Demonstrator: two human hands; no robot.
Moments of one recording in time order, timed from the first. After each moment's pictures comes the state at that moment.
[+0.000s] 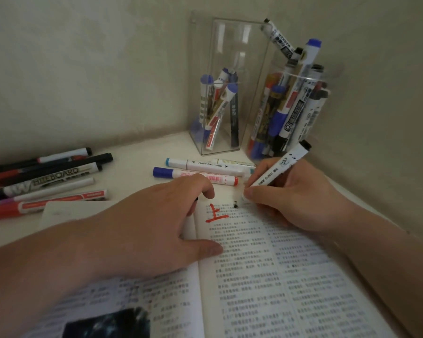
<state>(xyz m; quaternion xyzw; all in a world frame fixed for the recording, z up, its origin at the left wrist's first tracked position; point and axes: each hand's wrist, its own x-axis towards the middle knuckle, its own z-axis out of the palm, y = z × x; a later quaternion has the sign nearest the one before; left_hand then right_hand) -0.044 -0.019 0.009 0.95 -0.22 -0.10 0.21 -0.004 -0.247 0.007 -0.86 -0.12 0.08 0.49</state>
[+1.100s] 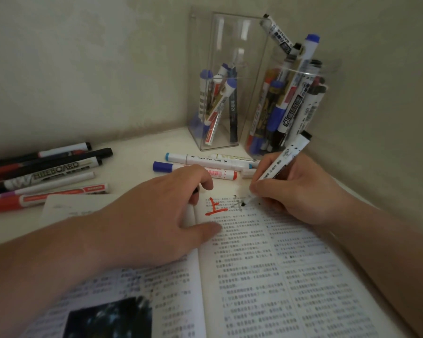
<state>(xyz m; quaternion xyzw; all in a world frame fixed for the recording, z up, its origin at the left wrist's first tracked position) -0.039 -0.015 -0.006 0.95 -0.22 -0.04 0.22 -0.003 -0.252 0.004 -0.86 -0.14 0.07 0.49</state>
